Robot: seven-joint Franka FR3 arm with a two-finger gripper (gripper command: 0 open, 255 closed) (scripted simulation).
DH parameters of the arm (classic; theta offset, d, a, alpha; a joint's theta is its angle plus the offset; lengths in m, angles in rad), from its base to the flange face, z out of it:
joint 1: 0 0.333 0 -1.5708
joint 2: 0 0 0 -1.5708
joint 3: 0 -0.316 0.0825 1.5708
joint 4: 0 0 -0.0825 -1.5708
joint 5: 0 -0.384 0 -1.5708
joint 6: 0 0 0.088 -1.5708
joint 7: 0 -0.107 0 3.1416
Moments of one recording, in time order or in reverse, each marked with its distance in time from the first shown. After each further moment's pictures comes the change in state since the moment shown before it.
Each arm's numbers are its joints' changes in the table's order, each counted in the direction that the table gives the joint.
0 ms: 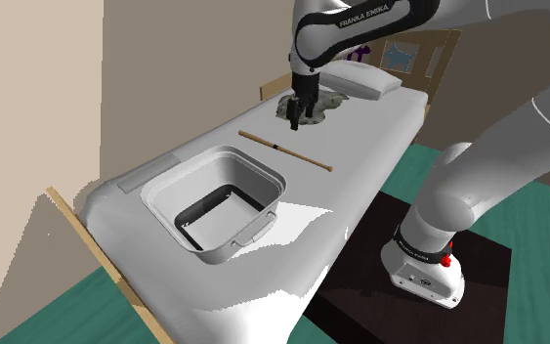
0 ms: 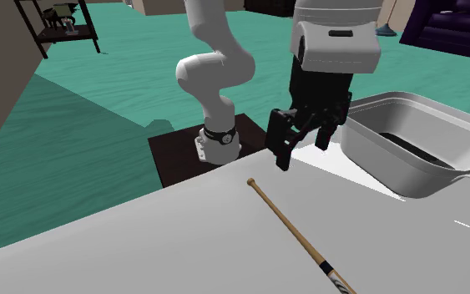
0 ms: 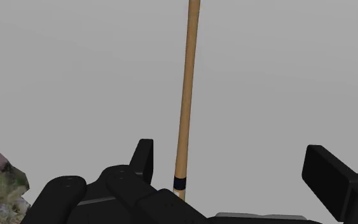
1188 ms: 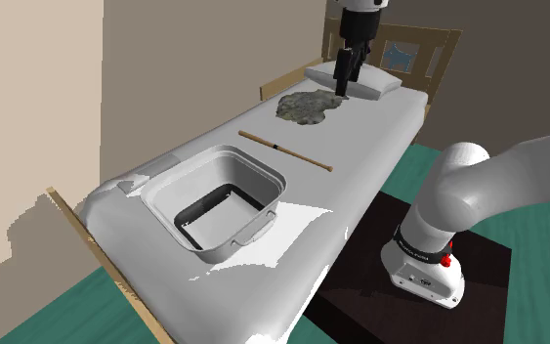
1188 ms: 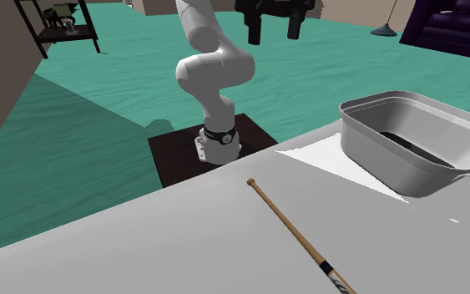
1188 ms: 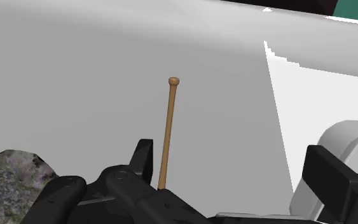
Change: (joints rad) arm 0.012 -0.421 -0.051 -0.096 0.016 -0.507 0.001
